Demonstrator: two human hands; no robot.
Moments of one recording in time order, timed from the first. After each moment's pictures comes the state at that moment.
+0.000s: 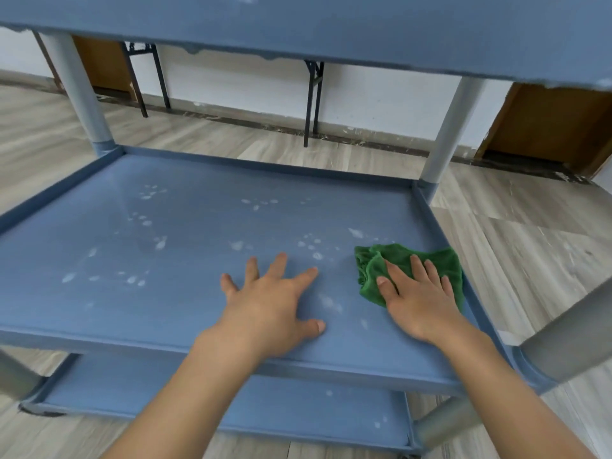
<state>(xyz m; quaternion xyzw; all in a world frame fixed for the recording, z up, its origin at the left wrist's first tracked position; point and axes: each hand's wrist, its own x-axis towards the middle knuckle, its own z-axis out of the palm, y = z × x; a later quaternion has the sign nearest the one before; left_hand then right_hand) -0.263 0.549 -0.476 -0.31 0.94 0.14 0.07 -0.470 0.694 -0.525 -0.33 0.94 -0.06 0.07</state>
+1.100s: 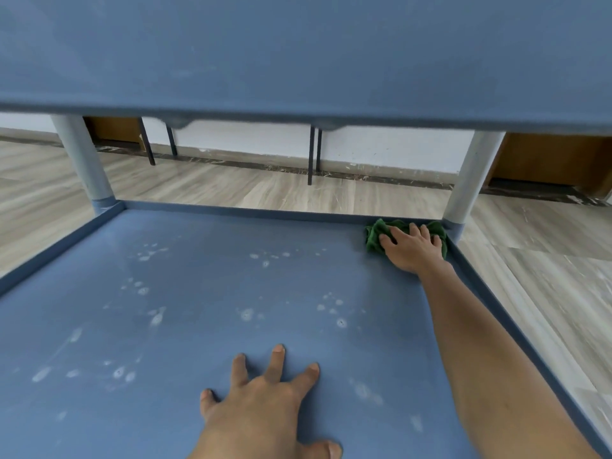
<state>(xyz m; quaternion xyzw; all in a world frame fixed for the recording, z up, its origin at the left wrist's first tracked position) -0.255 0.516 -0.493 -0.34 0.90 0.17 0.21 -0.655 0.526 -0.529 -0.30 0.95 -0.10 0.01</state>
